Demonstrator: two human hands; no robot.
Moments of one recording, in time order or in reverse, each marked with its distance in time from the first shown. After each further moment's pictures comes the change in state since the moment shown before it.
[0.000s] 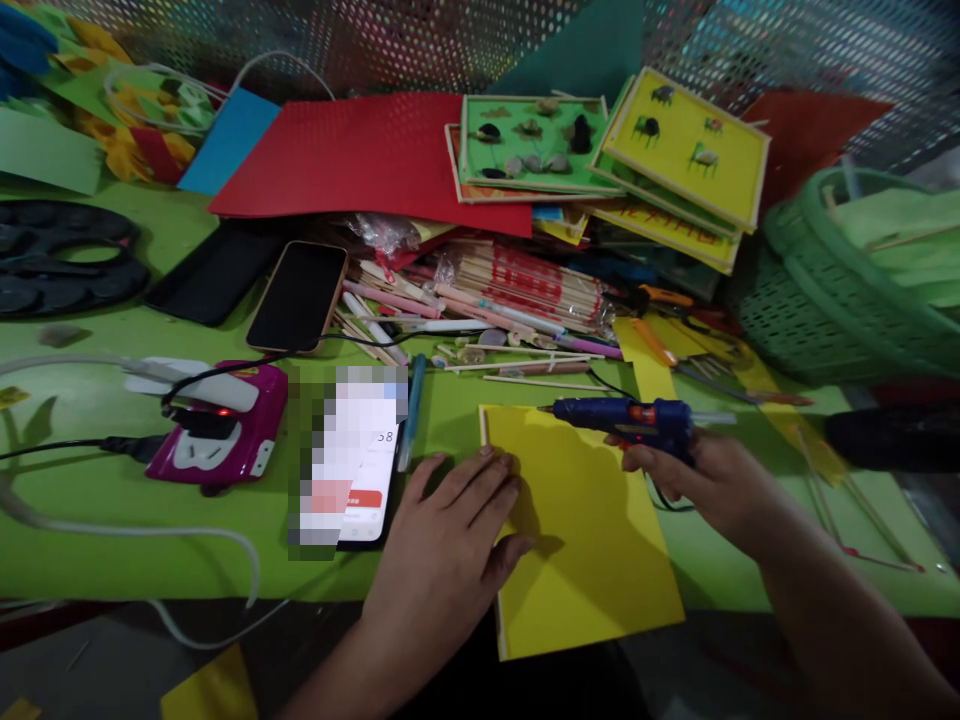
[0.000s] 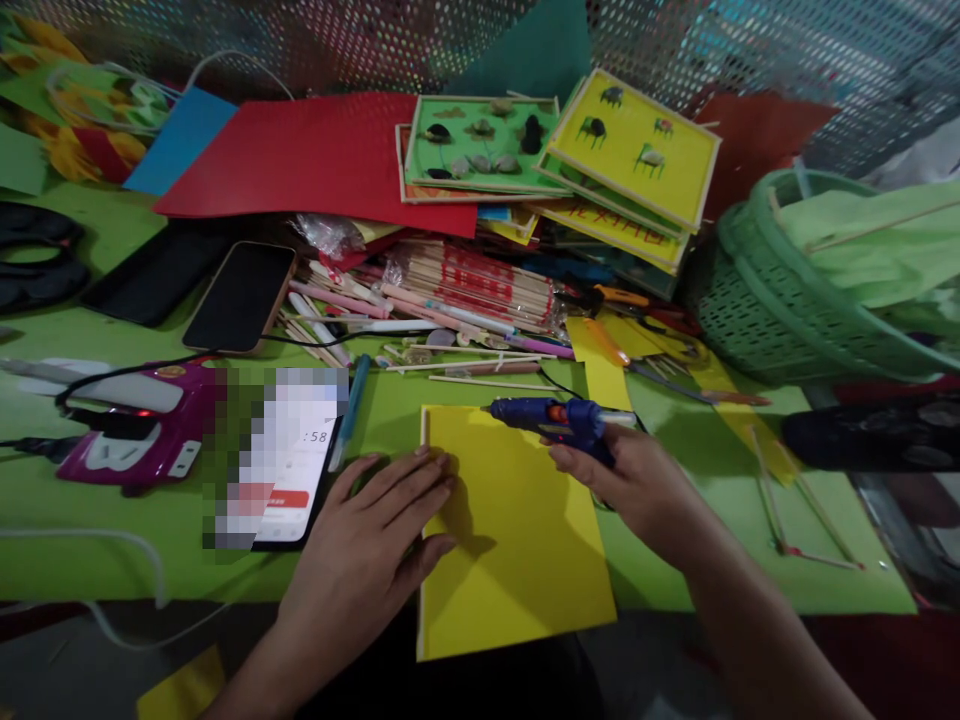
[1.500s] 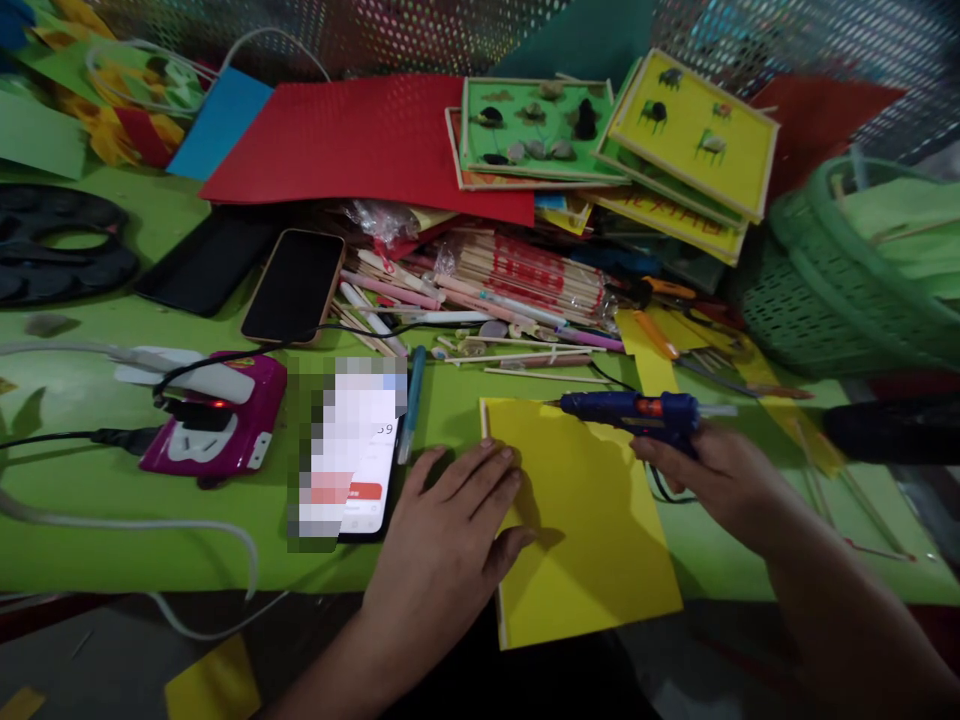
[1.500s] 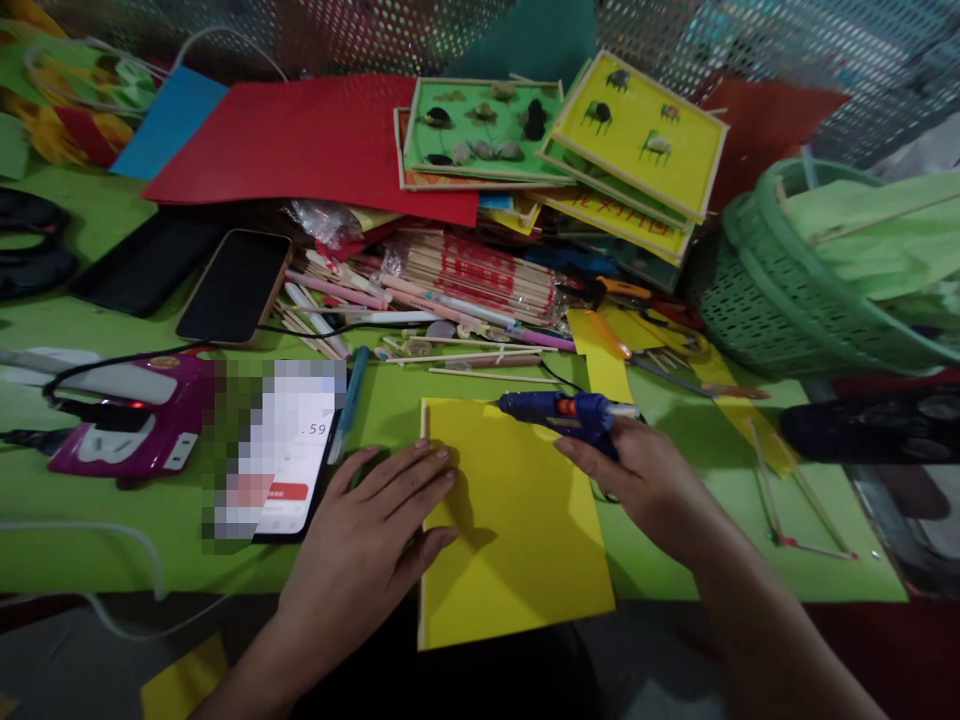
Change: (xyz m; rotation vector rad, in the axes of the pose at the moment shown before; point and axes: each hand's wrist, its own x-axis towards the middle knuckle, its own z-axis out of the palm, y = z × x) left_hand 0.001 0.001 0.000 0.005 0.002 0.006; right_hand -0.006 -0.009 -0.004 -0.205 0.073 0.023
